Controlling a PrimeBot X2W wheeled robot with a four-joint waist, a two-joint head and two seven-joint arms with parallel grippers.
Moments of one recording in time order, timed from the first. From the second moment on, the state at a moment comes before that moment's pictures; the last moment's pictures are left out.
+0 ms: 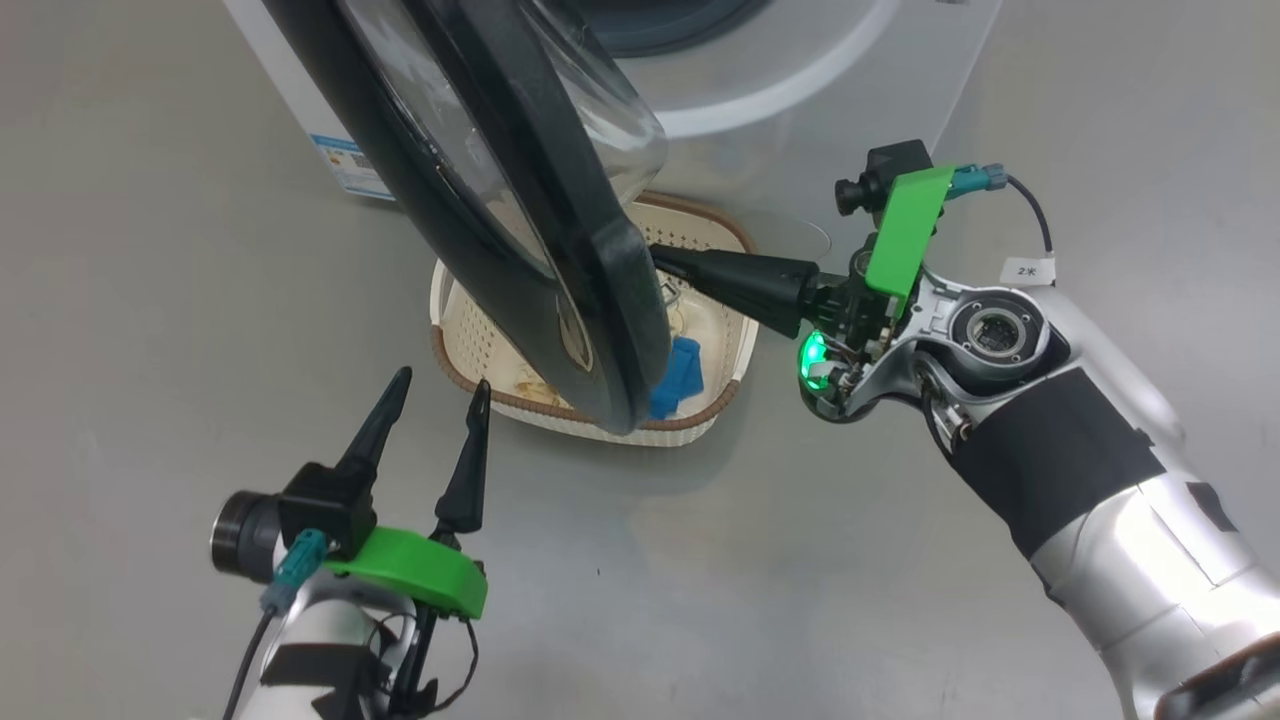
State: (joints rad) left arm -0.32 0.03 -0.22 0.37 -0.12 -0.09 -0.25; right arm -0.80 -0.08 0.54 0.55 1.88 0.13 0.73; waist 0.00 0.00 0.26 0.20
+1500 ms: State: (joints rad) left arm -0.29 0.03 -0.19 0.39 -0.12 -0.09 -0.25; right arm -0.77 -0.07 0.59 0.52 1.87 0.13 0.07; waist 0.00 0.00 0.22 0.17
